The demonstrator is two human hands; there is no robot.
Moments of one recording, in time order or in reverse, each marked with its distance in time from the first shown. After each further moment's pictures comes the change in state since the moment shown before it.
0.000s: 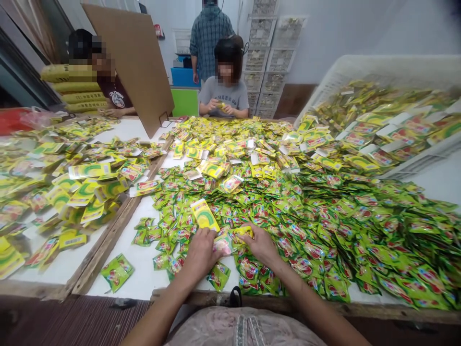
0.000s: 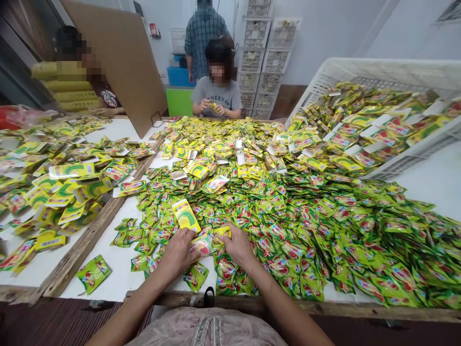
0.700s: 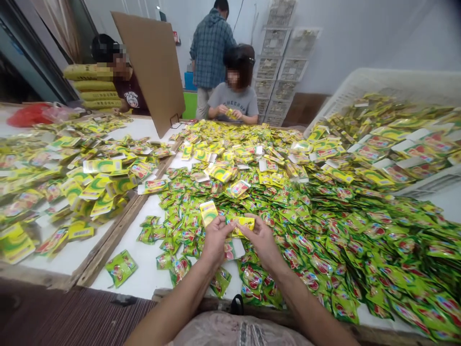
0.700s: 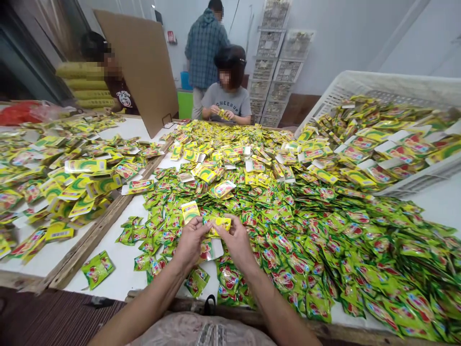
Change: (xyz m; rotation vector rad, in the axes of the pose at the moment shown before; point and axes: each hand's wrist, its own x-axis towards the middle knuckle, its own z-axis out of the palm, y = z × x) left_hand 0.049 0.046 -0.008 -1.781 0.332 -0.515; right_hand 0.014 -0.034 0.008 0.731 0.026 -0.023
